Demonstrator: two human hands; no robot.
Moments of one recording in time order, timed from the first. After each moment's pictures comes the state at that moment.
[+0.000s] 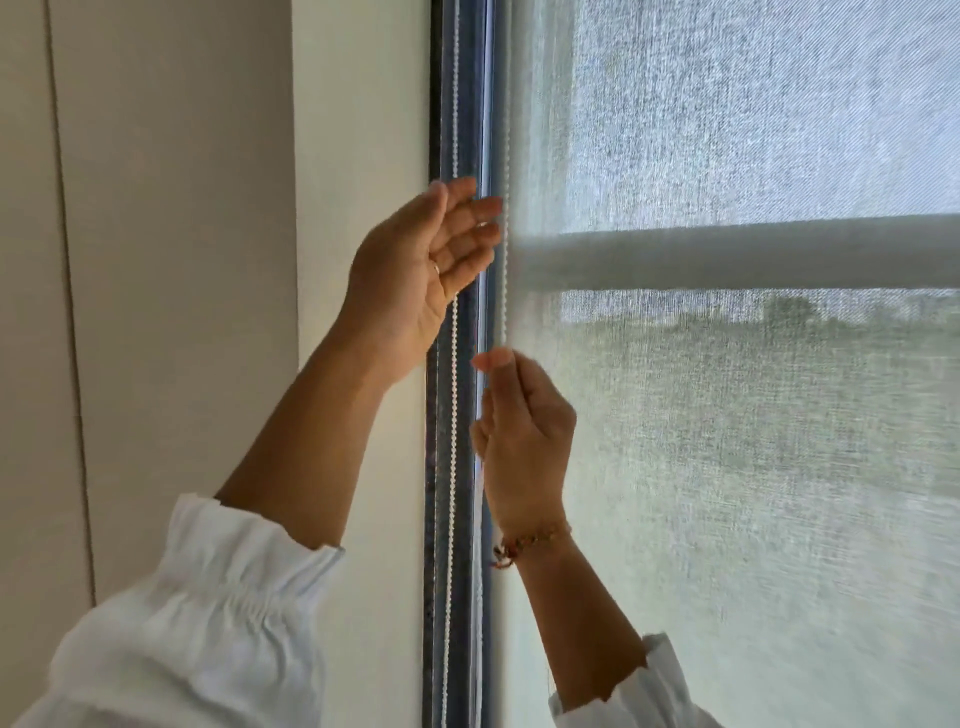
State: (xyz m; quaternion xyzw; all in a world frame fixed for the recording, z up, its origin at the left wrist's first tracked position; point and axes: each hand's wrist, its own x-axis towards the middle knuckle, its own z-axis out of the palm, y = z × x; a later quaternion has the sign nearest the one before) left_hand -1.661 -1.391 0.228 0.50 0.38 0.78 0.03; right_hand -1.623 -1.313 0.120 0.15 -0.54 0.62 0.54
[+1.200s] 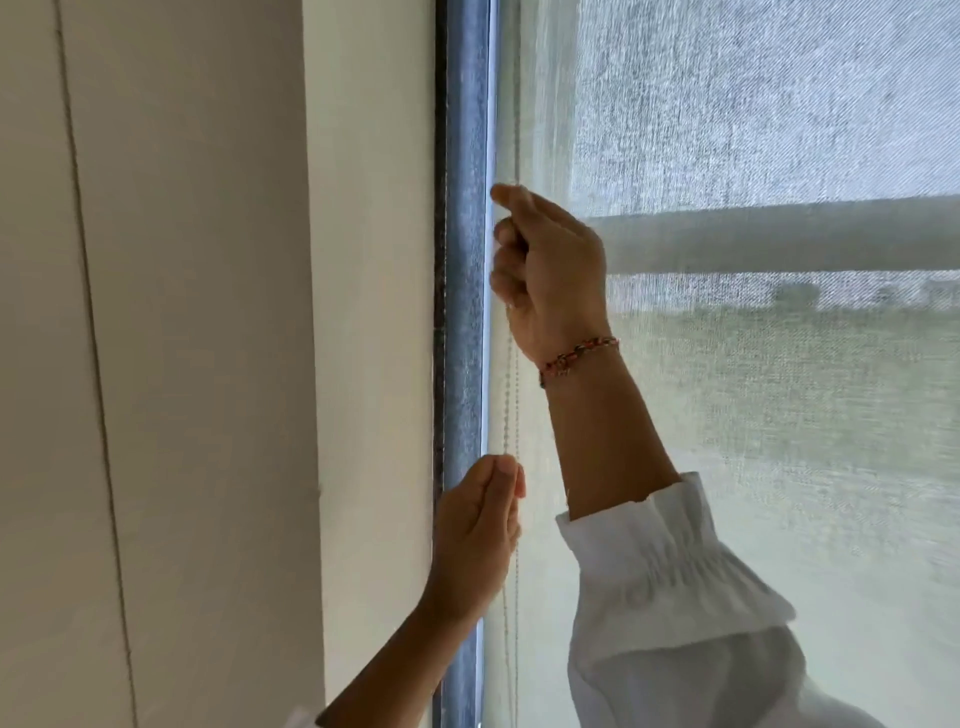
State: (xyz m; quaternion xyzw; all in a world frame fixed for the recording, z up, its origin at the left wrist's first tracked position) left_hand -1.637 -1.360 0.042 0.44 0.49 0.75 -0.03; right_hand -1.604 -1.310 0.226 0.17 -0.51 0.73 0.43
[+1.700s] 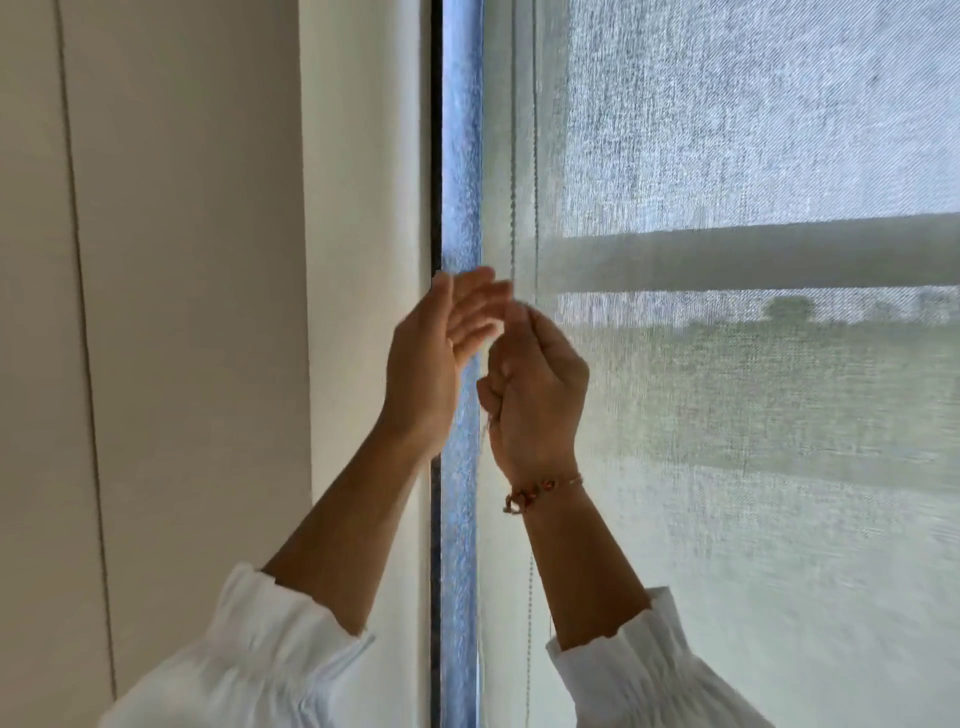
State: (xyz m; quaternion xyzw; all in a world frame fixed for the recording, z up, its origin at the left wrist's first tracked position) left_hand -1.658 -1.374 0.177 0.48 0.38 0.79 -0.01; right_hand -1.622 -1.313 0.155 0.21 -0.48 0.69 0.50
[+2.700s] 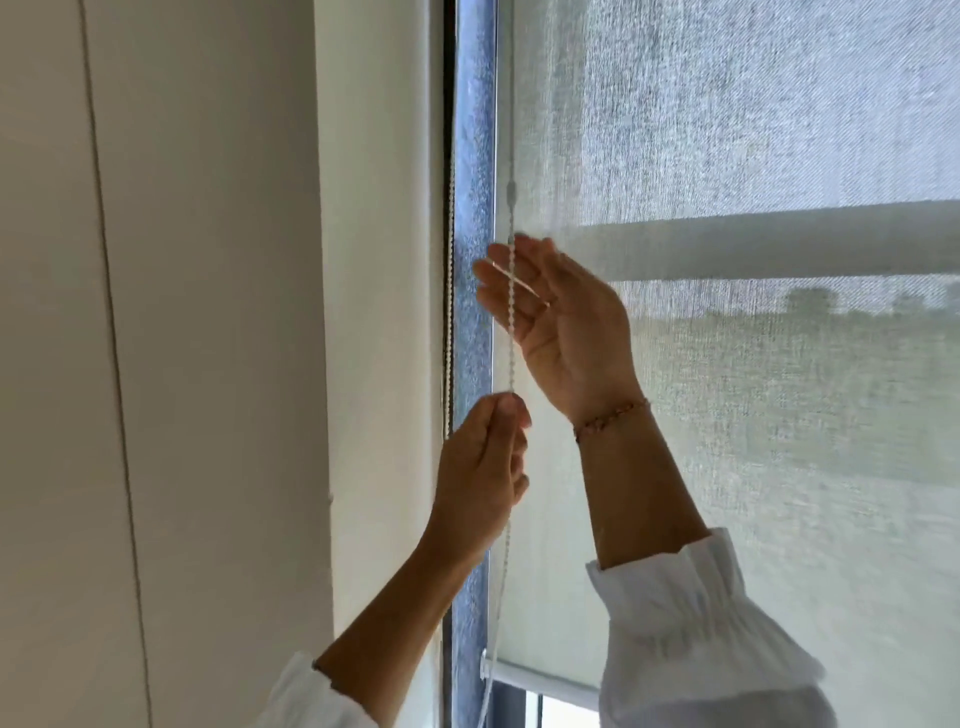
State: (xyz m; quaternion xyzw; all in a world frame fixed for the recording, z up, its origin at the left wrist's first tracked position) left_hand -1.642 -1.361 0.090 0.45 0.46 0.77 -0.01; right_hand -1.609 -1.288 0.193 0.27 -0.47 0.77 0.33
